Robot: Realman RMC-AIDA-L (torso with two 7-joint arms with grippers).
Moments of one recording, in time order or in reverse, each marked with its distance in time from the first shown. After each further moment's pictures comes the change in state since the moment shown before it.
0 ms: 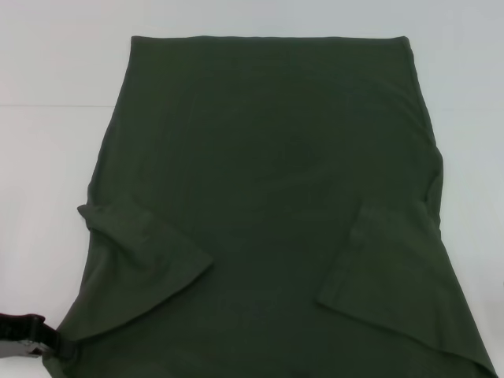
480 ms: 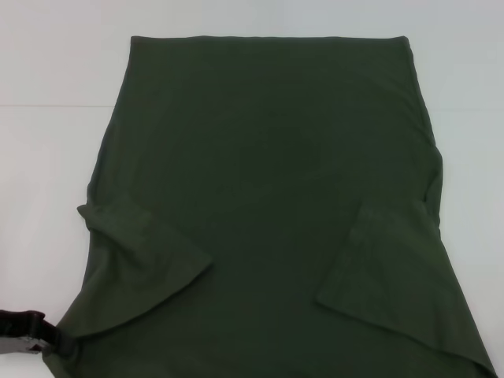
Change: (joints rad) left arm -0.004 0.001 0.002 0.006 -0.002 -0.001 0.001; right arm -0.016 0.015 -0.017 0.026 -0.165 0.027 0.018
